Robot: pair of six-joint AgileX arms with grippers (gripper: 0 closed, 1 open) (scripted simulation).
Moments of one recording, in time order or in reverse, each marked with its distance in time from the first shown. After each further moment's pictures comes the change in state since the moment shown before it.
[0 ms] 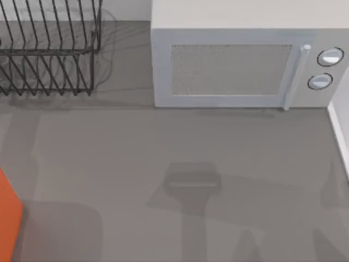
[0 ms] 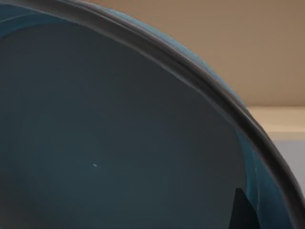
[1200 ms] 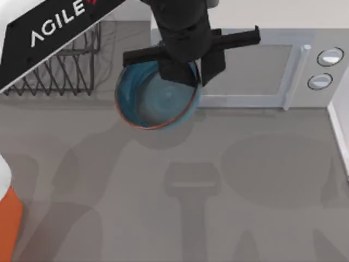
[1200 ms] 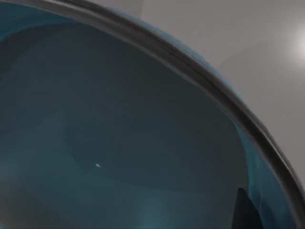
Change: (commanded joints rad) left arm -0.890 1.190 1.015 -1.095 -0.176 -0.726; right arm 0.000 0.000 0.000 0.000 0.000 0.000
